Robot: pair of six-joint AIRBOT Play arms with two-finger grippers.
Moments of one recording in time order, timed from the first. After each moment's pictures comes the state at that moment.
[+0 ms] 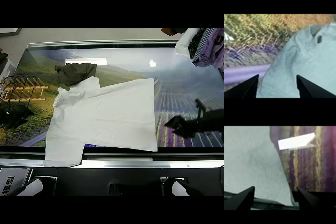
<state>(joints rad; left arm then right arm) 0.50 -1.15 0.96 1.16 -1.13 -1.56 -0.45 -1.13 0.78 2.16 -1.31 -1.79</state>
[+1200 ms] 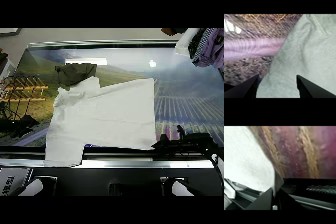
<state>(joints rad) 0.53 -1.11 0.82 1.15 -1.14 -1.46 -0.47 -1.23 0.42 2.33 -1.17 -1.89</state>
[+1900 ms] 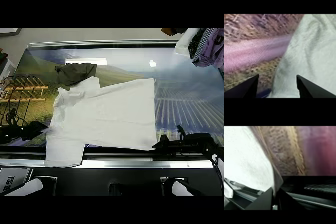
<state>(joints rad) 0.62 -1.28 0.69 0.88 -1.02 -1.08 -0.47 -1.22 0.42 2.32 -1.19 -1.89</state>
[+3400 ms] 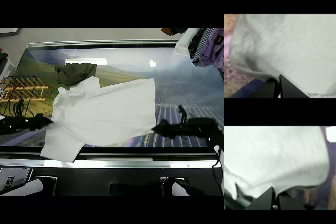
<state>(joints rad) 0.47 -1.32 0.86 0.72 -1.15 -1.03 -0.29 -1.18 0.71 2.46 -1.16 -1.96</state>
